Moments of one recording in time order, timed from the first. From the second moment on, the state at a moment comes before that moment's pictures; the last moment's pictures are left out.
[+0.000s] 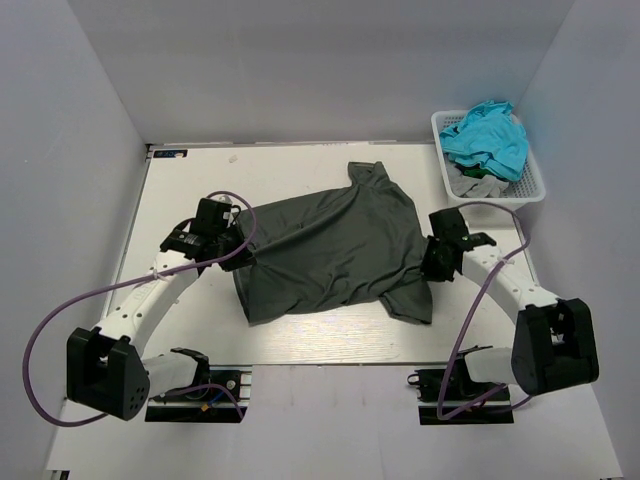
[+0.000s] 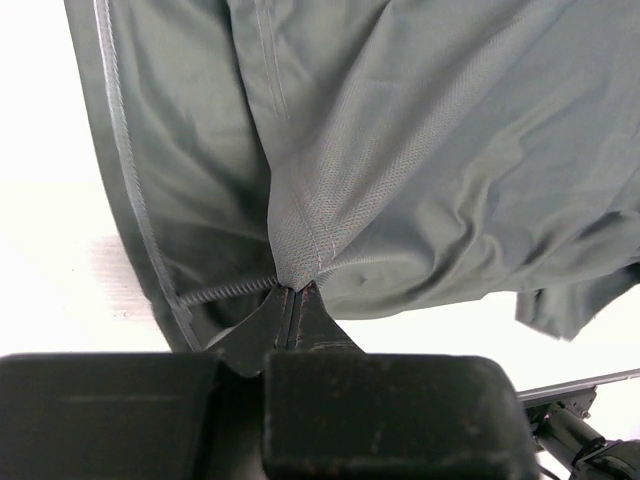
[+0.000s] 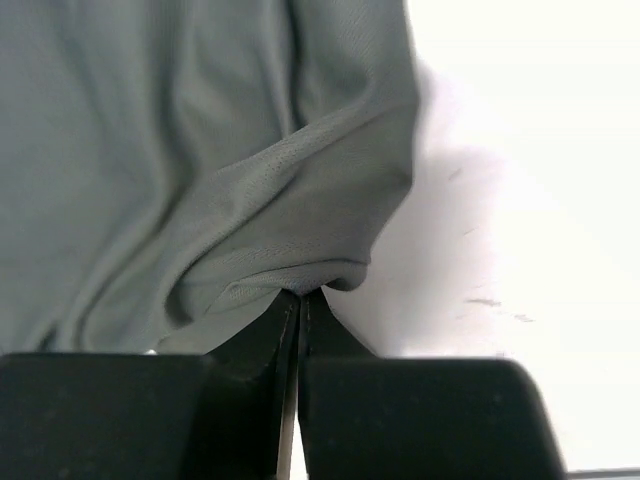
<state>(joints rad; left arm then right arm) -0.31 1.19 0.91 -0.66 0.08 -0.66 0.27 1.29 0.76 -0.62 0.07 0.54</state>
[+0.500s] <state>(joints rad) -0.31 1.21 0.91 -0.64 0.08 -0.66 0.25 1.23 0.82 -0.80 0.23 0.51</state>
